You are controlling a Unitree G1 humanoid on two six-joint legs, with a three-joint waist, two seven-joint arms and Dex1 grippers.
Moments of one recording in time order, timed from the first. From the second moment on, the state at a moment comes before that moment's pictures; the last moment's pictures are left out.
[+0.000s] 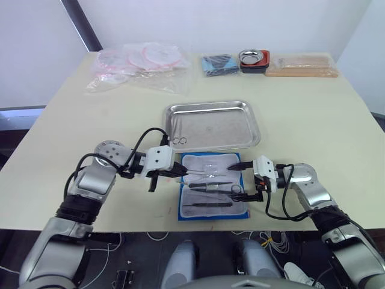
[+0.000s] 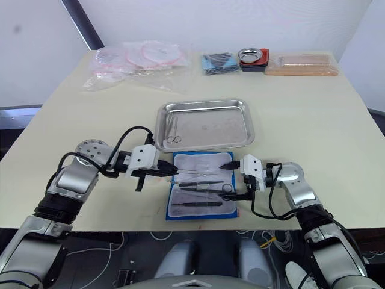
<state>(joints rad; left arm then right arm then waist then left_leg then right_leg) -0.47 0.78 -0.21 0.17 -0.11 -0.07 -1.37 -0.41 -0.41 0.29 0.42 0.21 -0.18 1.30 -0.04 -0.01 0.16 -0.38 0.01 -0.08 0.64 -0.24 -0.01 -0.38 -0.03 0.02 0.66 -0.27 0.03</state>
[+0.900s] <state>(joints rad) -0.36 0.97 -0.11 0.02 -0.16 -0.02 -1.39 -0.42 -0.41 0.29 0.43 0.21 -0.19 1.31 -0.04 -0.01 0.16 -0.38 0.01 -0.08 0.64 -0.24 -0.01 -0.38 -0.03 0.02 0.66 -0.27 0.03</state>
